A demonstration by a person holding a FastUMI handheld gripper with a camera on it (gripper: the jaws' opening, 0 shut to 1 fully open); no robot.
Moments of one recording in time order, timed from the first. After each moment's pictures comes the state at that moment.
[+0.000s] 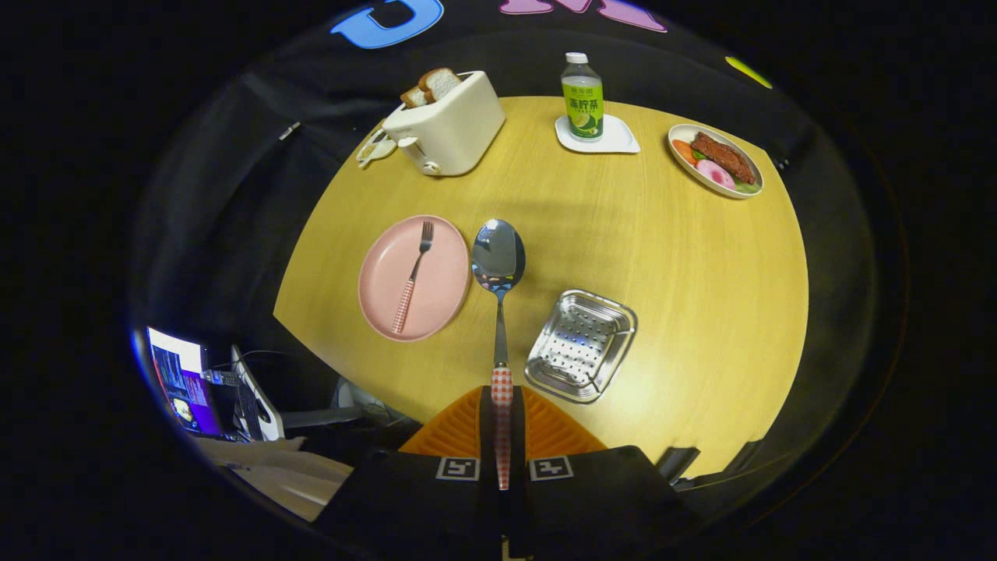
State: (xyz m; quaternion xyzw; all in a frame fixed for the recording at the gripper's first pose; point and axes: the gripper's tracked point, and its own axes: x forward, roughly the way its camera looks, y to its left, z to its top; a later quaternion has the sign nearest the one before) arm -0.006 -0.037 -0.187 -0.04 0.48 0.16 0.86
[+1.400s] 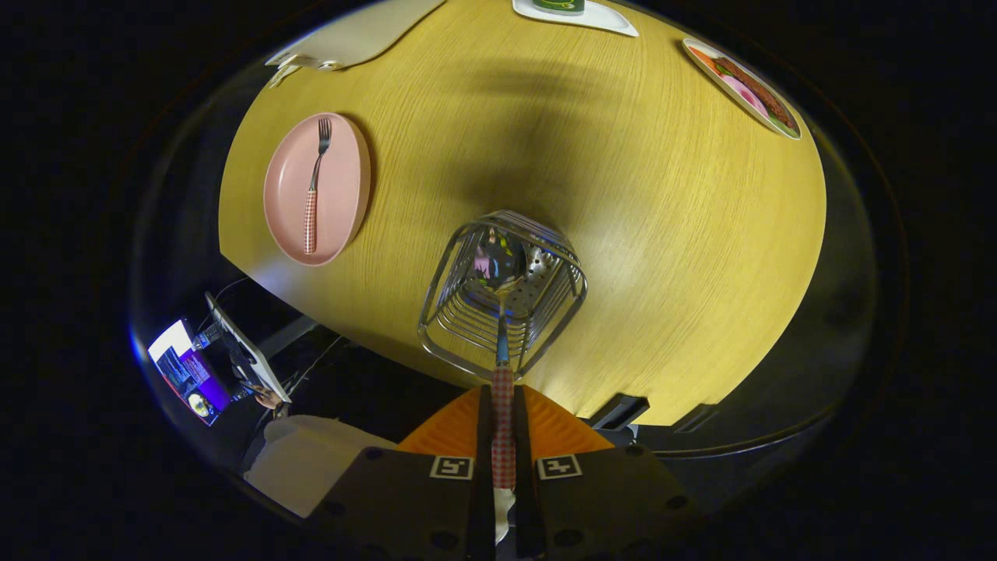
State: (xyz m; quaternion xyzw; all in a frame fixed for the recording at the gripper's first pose) arm 0.007 -0.090 -0.229 -0.09 0.72 0.10 0.69
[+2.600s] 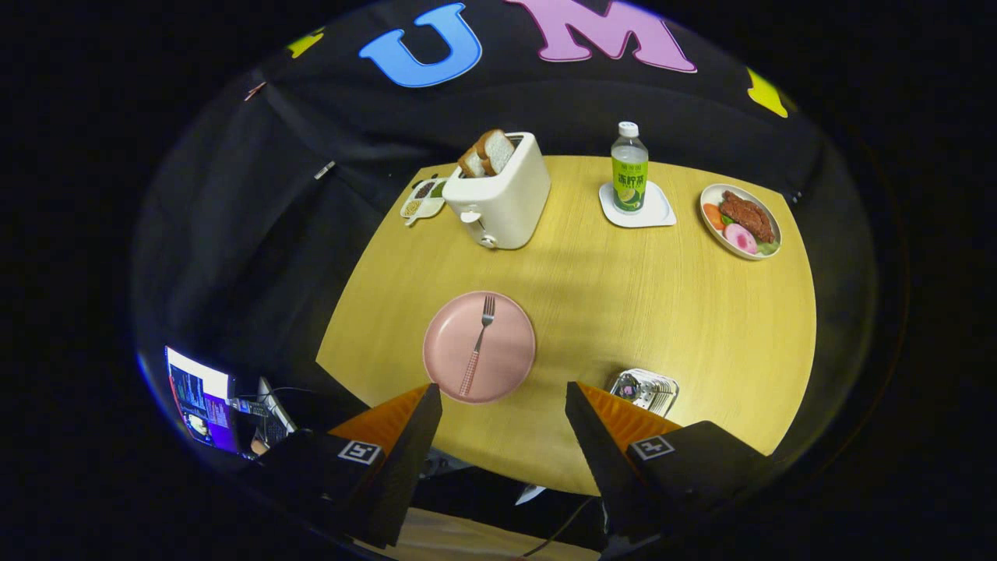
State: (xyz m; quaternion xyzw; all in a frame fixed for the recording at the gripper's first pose) arm 0.018 0.067 -0.102 0.00 0.36 0.20 0.91
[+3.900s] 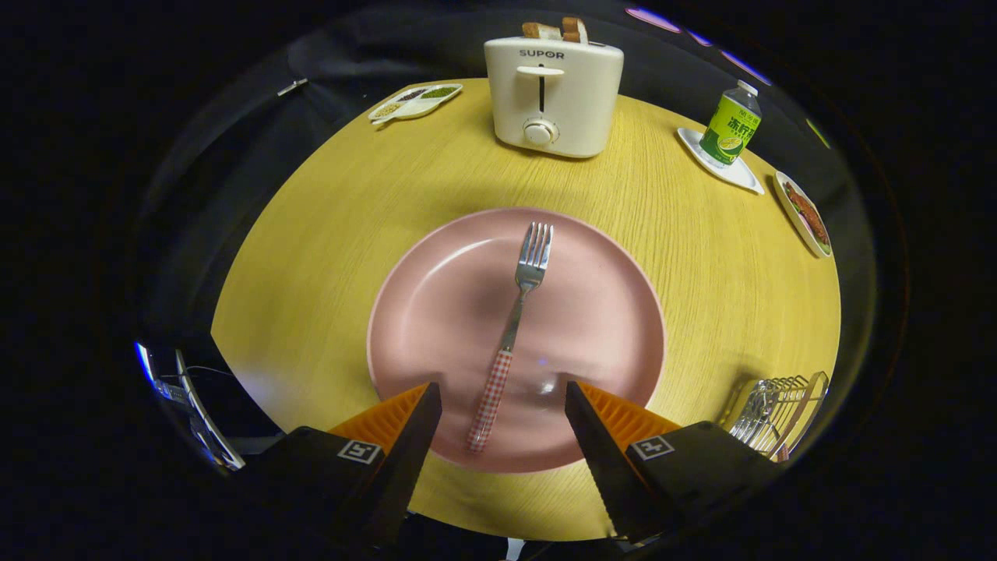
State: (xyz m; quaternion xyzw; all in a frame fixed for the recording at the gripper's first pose) arm 0.085 0.177 -0.319 -0.11 0.43 0.12 0.89
